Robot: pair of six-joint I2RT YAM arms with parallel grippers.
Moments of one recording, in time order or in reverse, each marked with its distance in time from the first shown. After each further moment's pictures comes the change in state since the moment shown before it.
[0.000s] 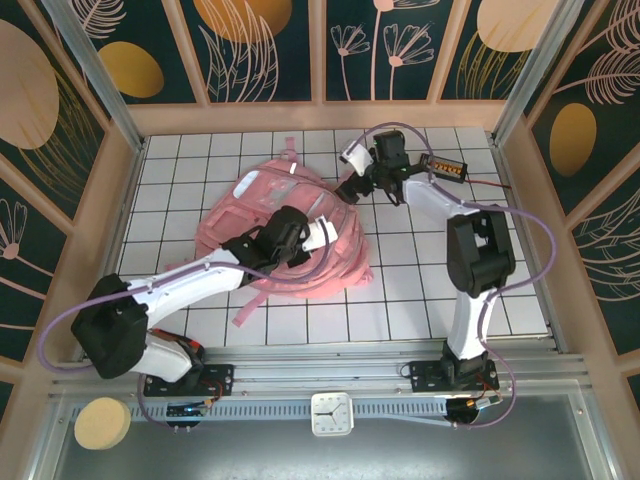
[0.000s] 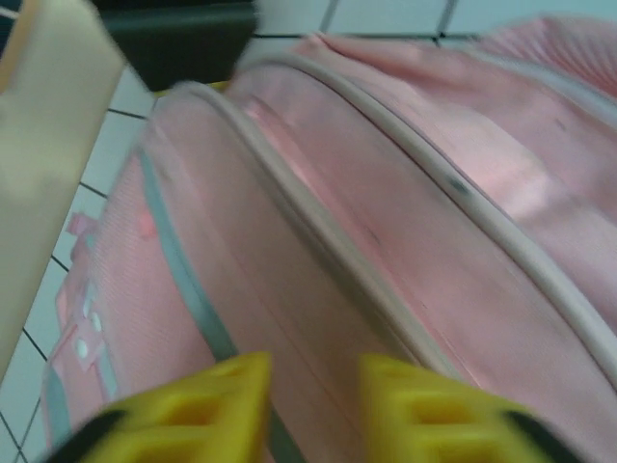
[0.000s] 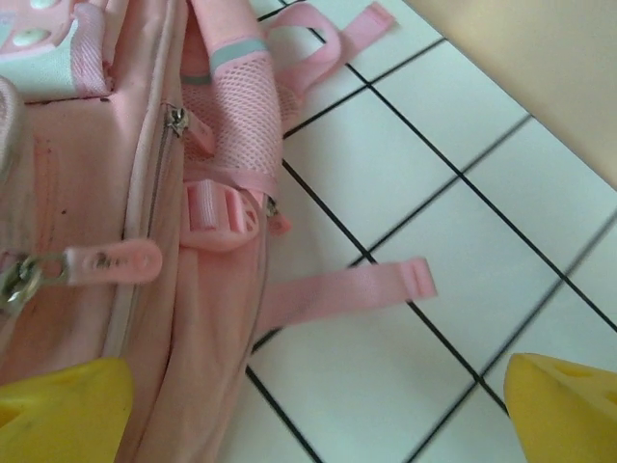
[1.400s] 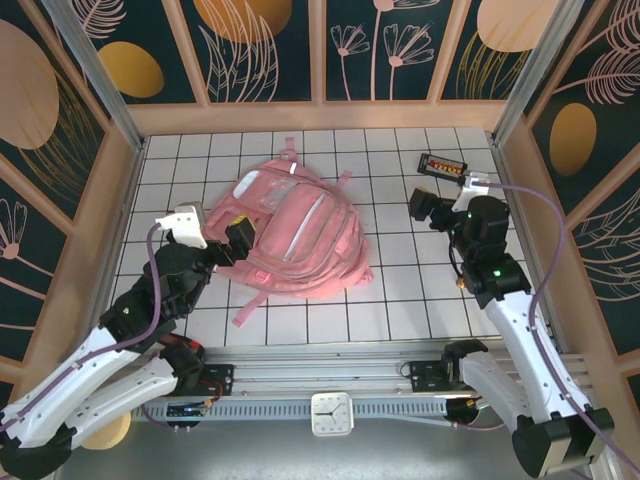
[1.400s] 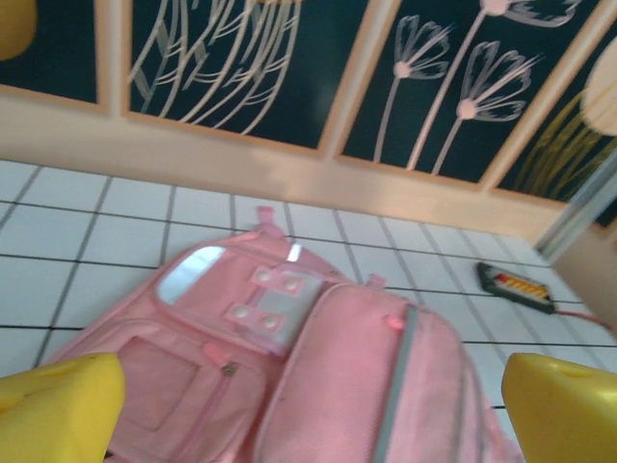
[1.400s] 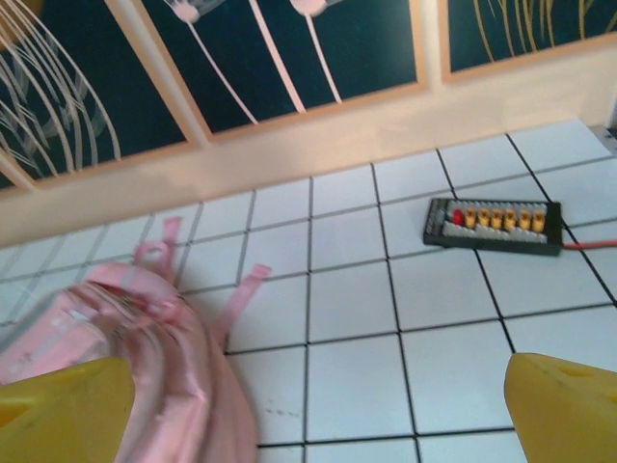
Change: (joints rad) left arm 0.019 -0.826 -0.197 -0.179 -0.381 -0.992; right arm -0.137 -1.078 -0.663 -0.016 0.347 0.777
